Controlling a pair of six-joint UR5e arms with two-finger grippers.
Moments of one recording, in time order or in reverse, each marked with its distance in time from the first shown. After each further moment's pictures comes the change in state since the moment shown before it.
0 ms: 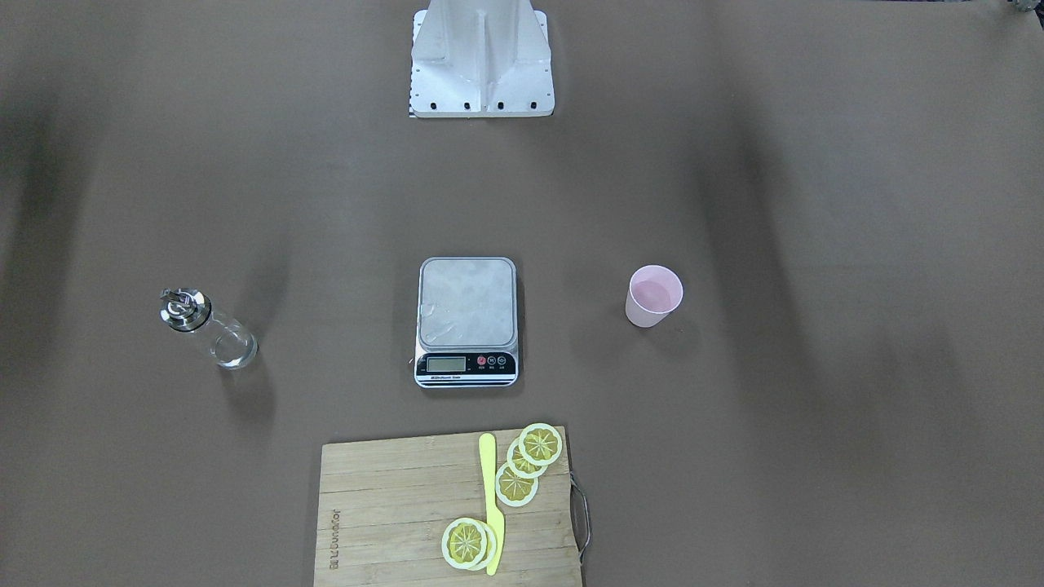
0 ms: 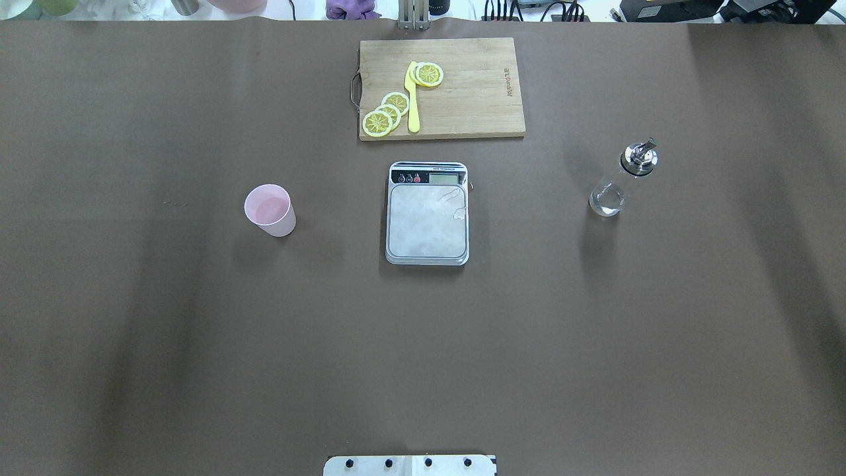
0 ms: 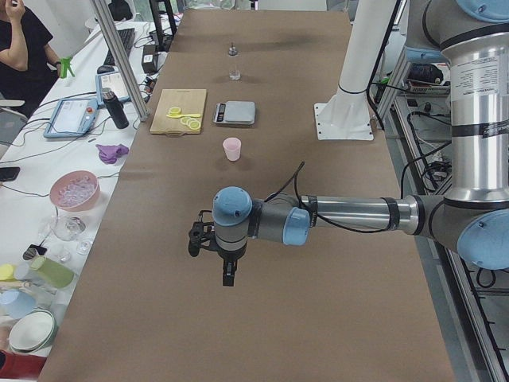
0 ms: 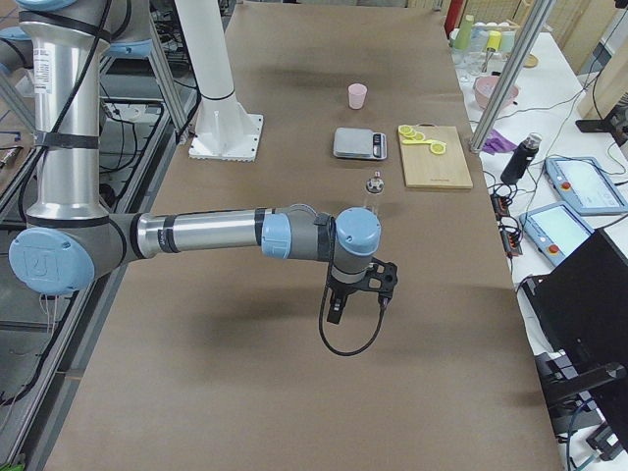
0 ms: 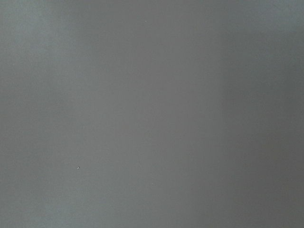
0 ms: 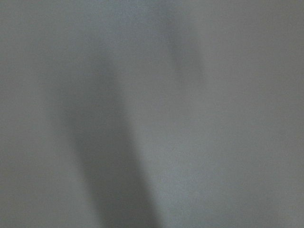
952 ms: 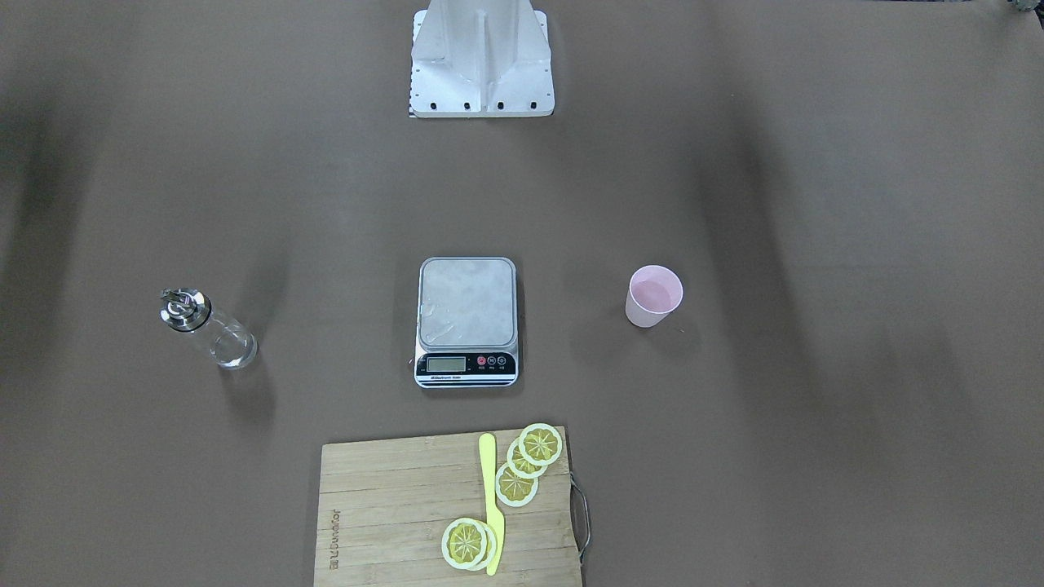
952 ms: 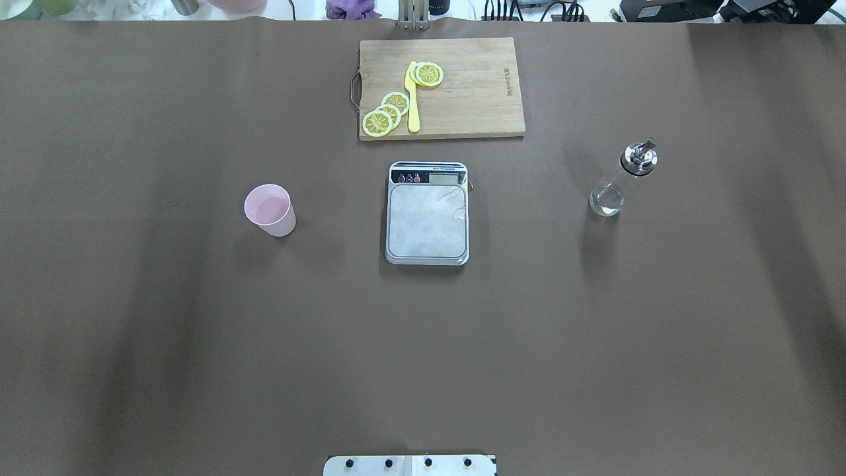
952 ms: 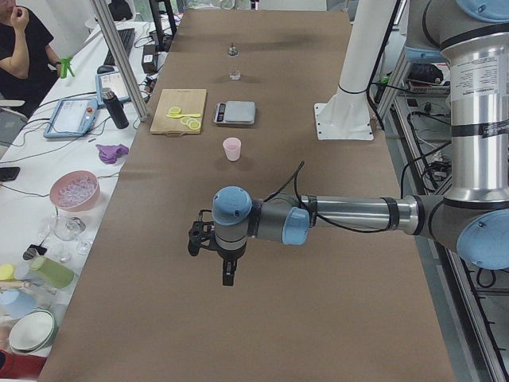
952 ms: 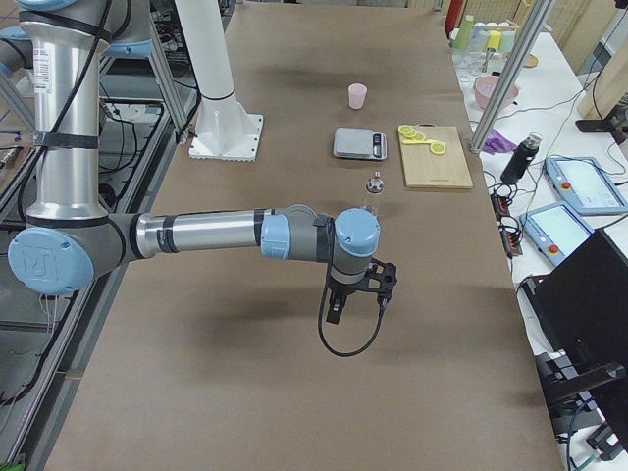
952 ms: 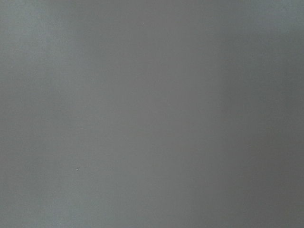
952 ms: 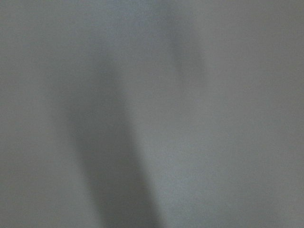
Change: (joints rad) left arm 0.003 -0.003 0.001 -0.001 0.000 -0.003; right arm -0.001 0.000 0.000 0.005 0.001 -0.003
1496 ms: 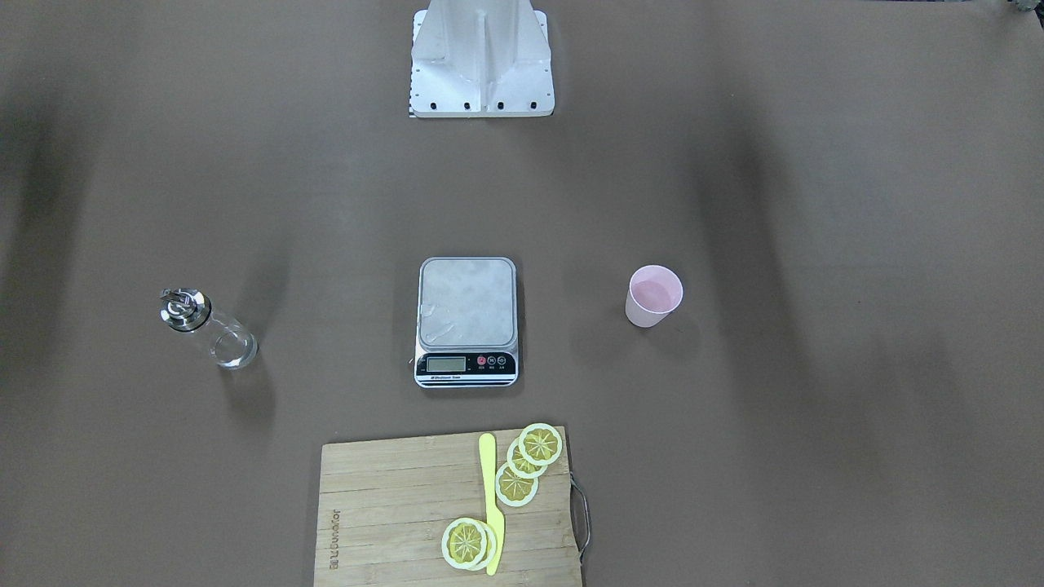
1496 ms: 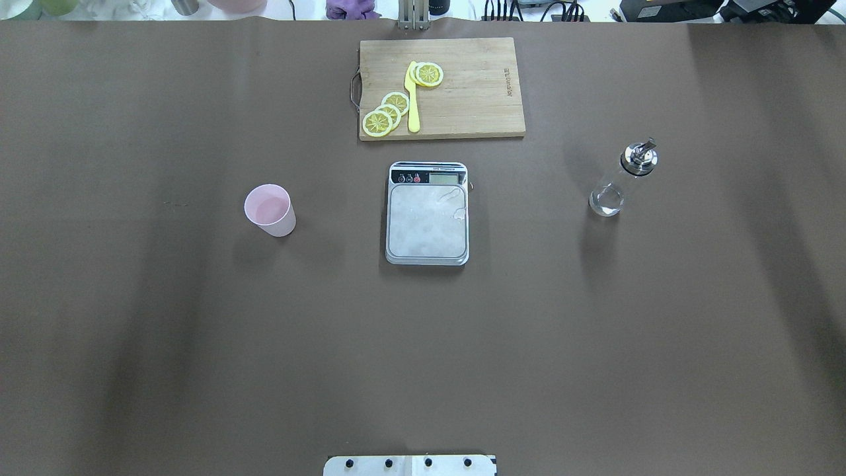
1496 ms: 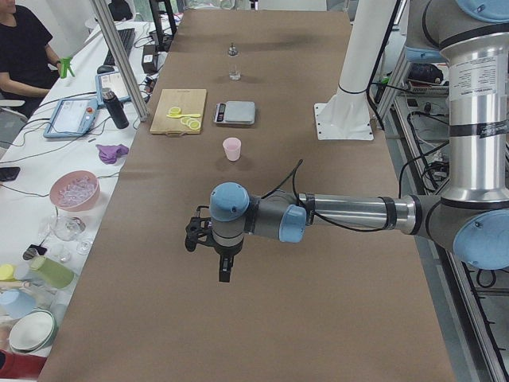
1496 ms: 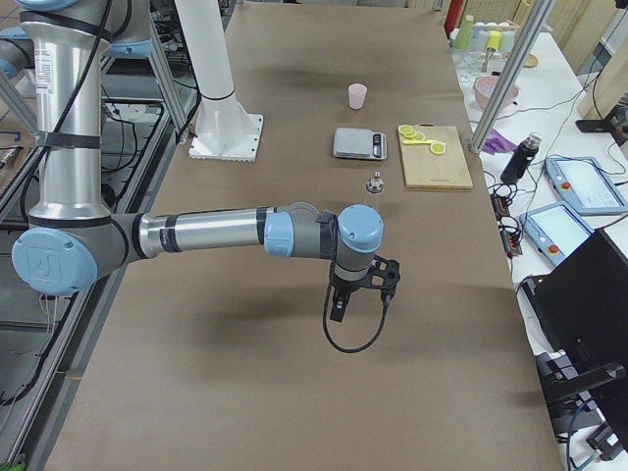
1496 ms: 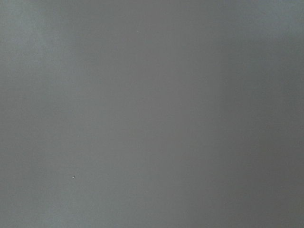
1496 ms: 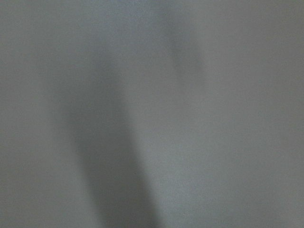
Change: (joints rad) left arm 0.003 -0.014 -0.001 -0.004 -0.002 -0.004; right arm -0.005 0.013 0.001 0.001 -0.005 0.005
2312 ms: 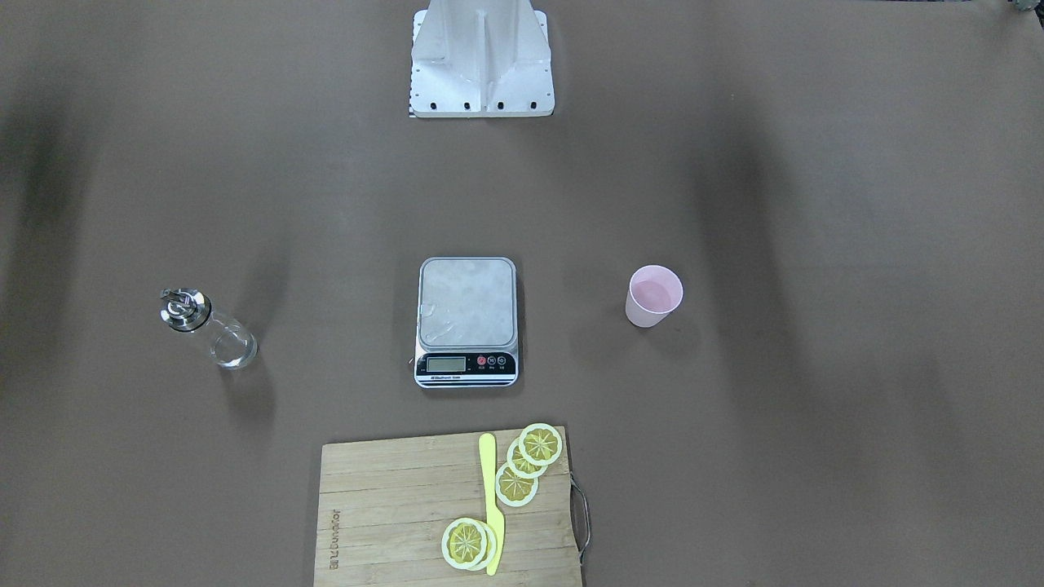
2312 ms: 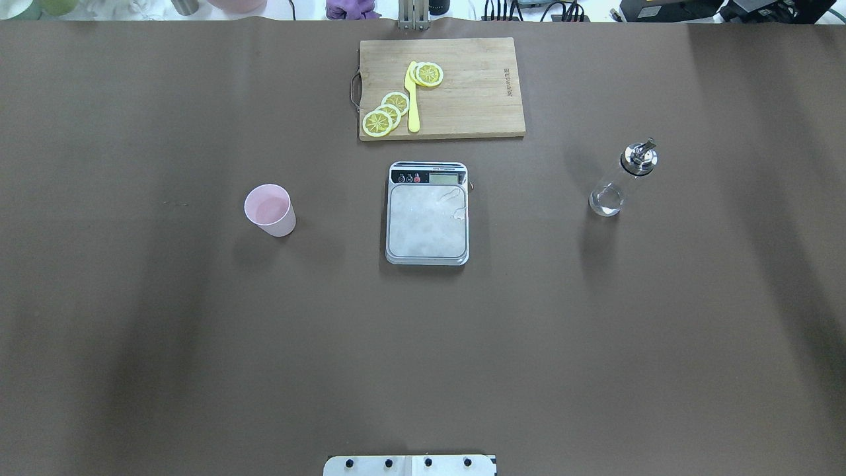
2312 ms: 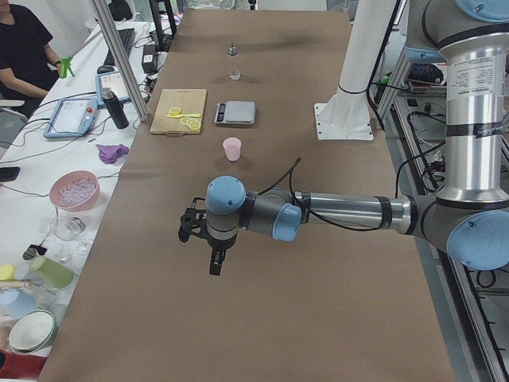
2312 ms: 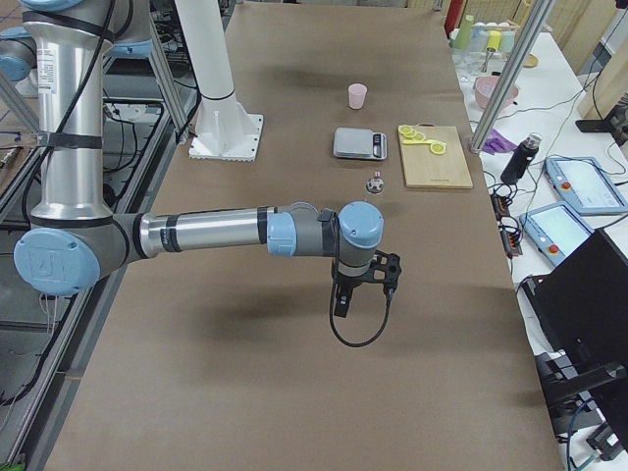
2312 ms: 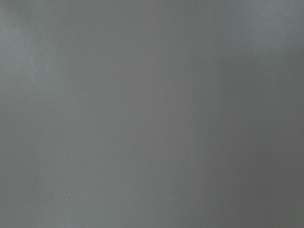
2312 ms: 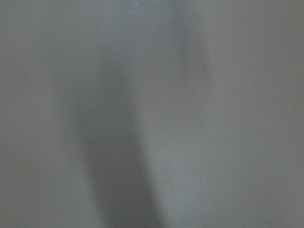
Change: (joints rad) left arm 0.006 -0.023 0.011 -0.072 0.000 -0.002; right arm -0.027 -0.004 0.001 0.054 0.007 -0.003
